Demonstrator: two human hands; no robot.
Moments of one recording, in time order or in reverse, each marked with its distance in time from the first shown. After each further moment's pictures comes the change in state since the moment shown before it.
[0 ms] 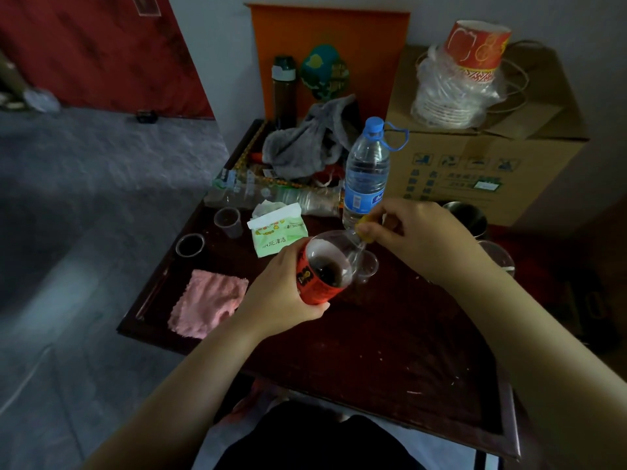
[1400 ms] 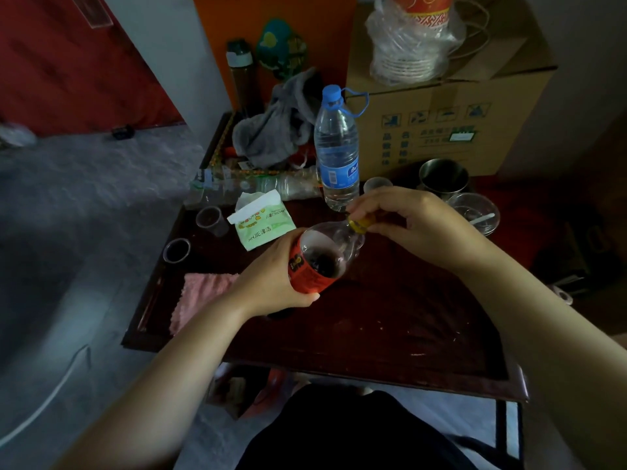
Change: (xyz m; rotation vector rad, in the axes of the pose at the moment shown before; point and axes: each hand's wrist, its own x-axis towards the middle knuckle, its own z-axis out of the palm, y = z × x) left_hand 0.017 -0.002 0.005 0.077 -0.278 0.045; right_hand -0.039 0.040 0.006 0.359 -0.002 -0.243
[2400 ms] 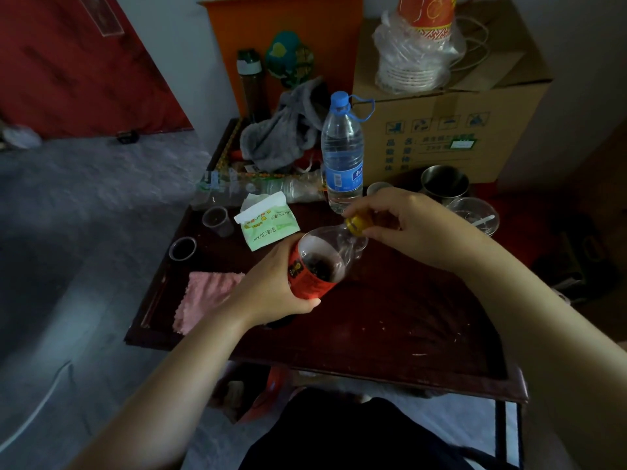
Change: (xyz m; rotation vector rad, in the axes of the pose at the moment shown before) left_hand -0.027 0.002 0.001 -0.025 0.087 -0.013; right_hand 0.001 -0.029 0.005 -0.083 -0.090 0.154
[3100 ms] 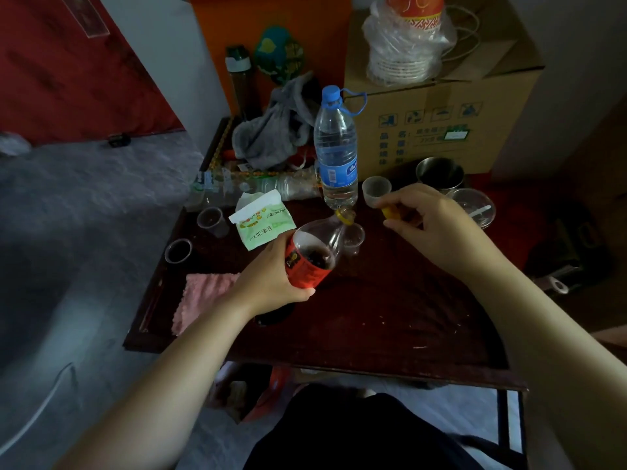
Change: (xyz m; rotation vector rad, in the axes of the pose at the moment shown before) left_hand 0.022 -0.021 0.008 0.040 -0.025 -0.028; right_hand -0.026 0.031 0.011 -0.015 0.267 0.101
